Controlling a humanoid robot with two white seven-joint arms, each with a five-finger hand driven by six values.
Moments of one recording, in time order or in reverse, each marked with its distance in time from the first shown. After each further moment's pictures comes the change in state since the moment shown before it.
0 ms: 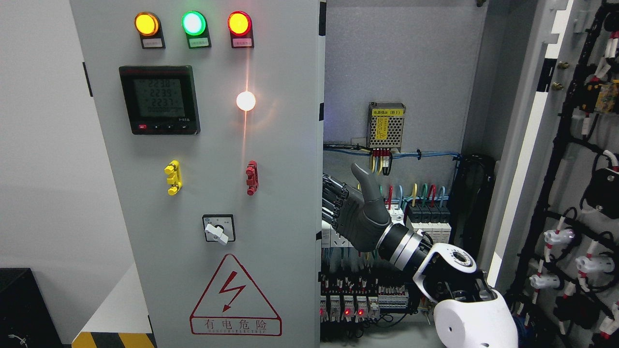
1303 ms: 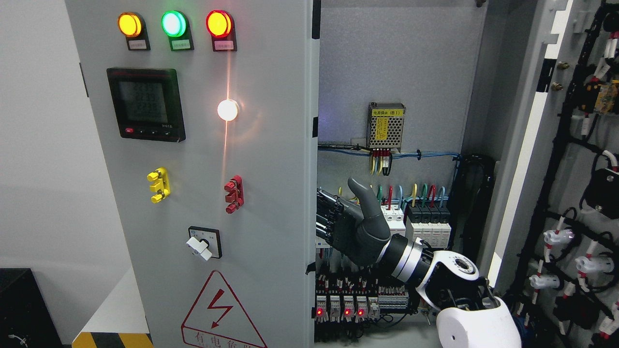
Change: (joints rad) left arm 0.000 0.000 0.000 0.000 0.000 0.000 0.000; right arm 0.046 -0.017 0.006 -0.052 -0.005 0.007 0.167
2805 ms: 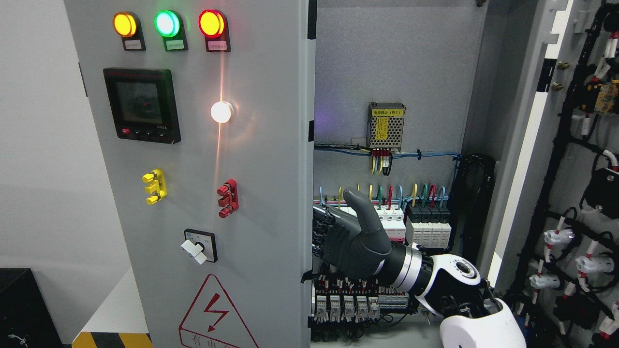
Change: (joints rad) left arm 0.000 0.000 0.000 0.000 0.000 0.000 0.000; right arm 0.014 -0.053 0.120 -0.112 -0.136 0.004 0.037
